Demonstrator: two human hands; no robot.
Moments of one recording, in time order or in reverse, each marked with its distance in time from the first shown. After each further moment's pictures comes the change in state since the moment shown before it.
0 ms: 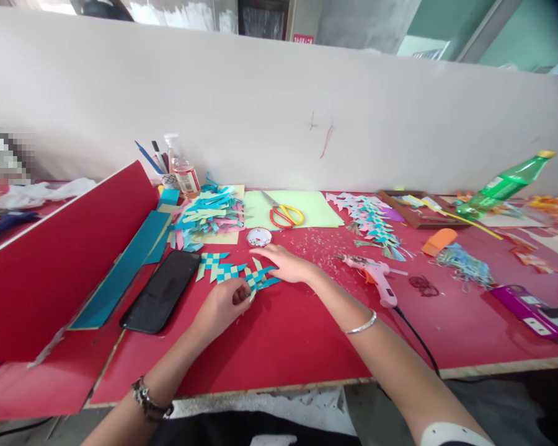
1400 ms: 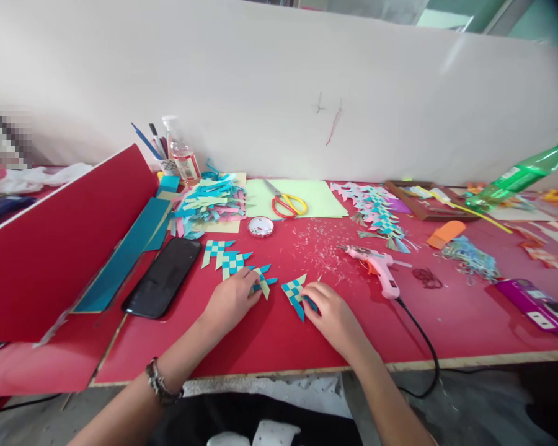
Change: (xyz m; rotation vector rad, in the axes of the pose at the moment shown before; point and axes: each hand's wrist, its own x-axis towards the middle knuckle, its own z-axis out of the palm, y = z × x) left_hand -0.001 0.018 0.010 0.346 -0.077 0.032; right_hand -0.119 -0.027 0.048 0.001 0.424 0.212
